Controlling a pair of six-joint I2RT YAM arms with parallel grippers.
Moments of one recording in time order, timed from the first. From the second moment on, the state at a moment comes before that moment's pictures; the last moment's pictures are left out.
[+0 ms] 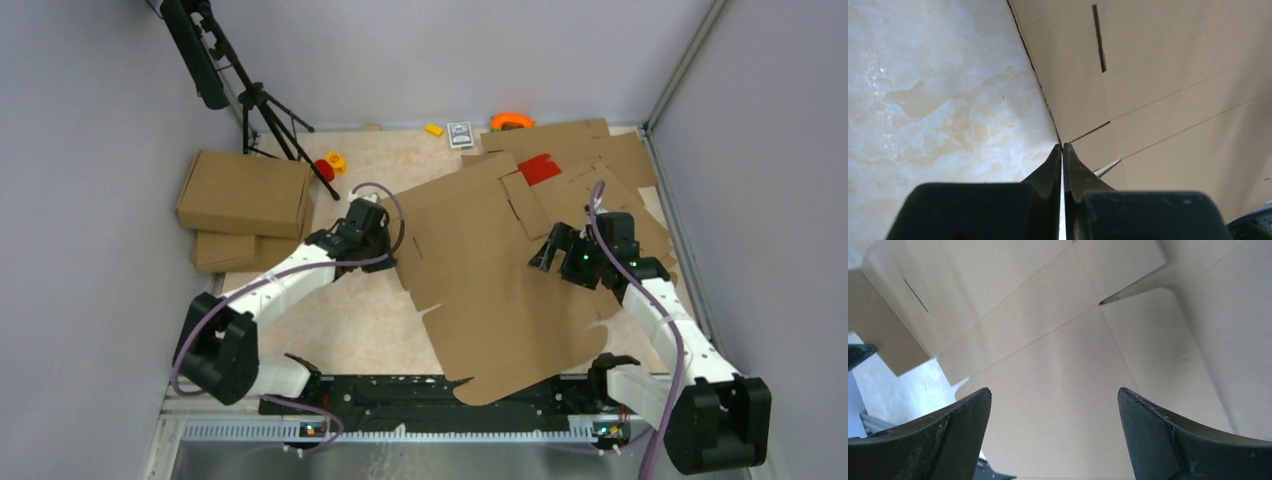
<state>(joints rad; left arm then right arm) -0.52 1.39 0.91 -0.44 -0.03 -0.66 0.10 0.97 0.66 -0.51 -0.28 0.49</state>
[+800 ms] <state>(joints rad) -0.52 1.48 0.97 -0.46 0.03 -0.66 0.52 1.07 0.61 -0.38 -0.21 0.61</state>
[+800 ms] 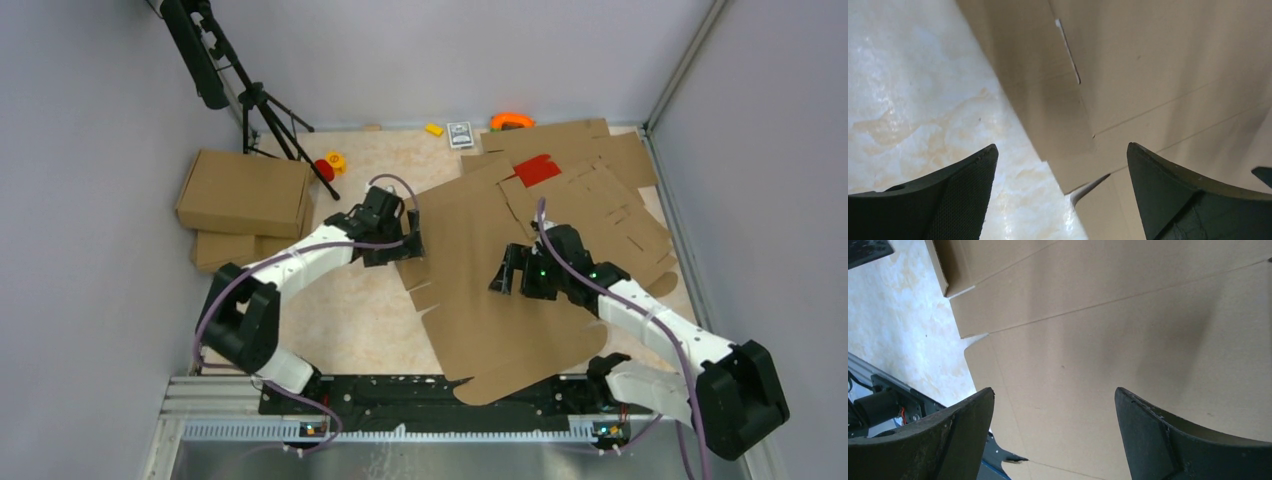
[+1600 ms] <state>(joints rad) -0.58 1.69 1.10 -0.52 -0.13 -0.65 0.52 0.99 0.61 -0.42 -0.11 0.63</state>
